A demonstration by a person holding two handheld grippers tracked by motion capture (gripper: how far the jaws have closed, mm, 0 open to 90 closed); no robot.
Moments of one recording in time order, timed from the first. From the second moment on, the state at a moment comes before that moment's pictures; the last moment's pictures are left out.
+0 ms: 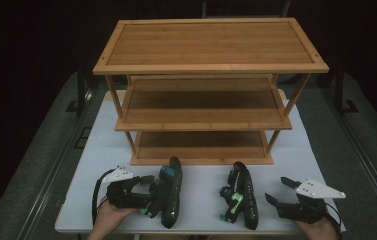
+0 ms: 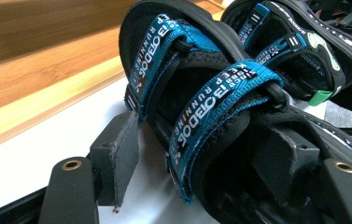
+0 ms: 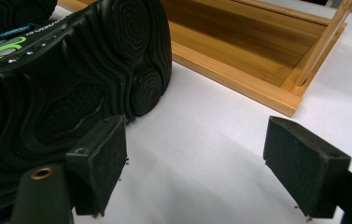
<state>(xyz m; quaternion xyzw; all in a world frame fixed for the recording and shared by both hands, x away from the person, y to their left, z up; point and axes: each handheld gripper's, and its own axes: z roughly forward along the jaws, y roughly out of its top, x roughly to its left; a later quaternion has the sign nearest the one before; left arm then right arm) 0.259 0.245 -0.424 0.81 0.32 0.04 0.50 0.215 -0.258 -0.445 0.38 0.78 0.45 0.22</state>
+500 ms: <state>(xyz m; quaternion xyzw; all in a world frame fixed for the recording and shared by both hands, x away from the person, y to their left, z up) 0.258 0.230 -0.426 0.80 0.31 0.04 0.51 0.214 -0.258 -0.444 0.38 0.78 0.45 0.22</state>
